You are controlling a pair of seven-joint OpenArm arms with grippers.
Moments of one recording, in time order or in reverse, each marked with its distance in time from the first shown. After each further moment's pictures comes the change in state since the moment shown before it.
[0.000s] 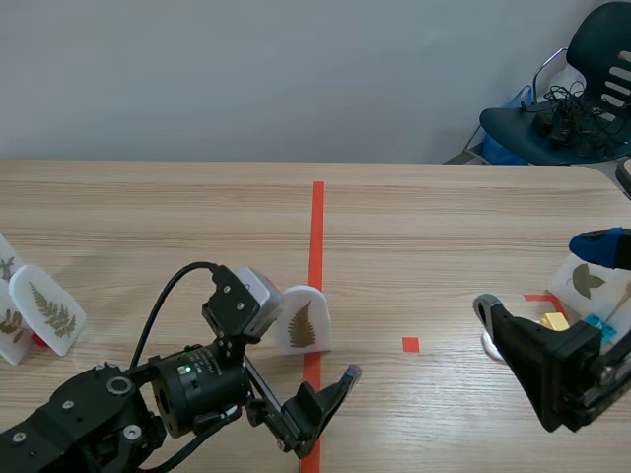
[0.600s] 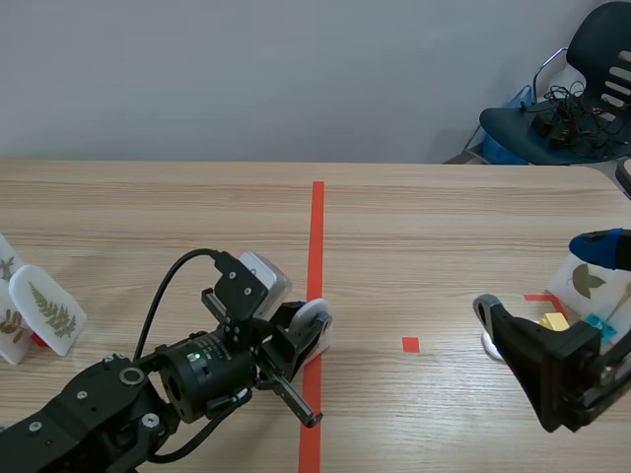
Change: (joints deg) left arm -0.7 1.1 0.1 0.3 -0.3 4.1 1.0; right arm 0.0 -0.1 0.0 0.0 0.0 0.0 -0.5
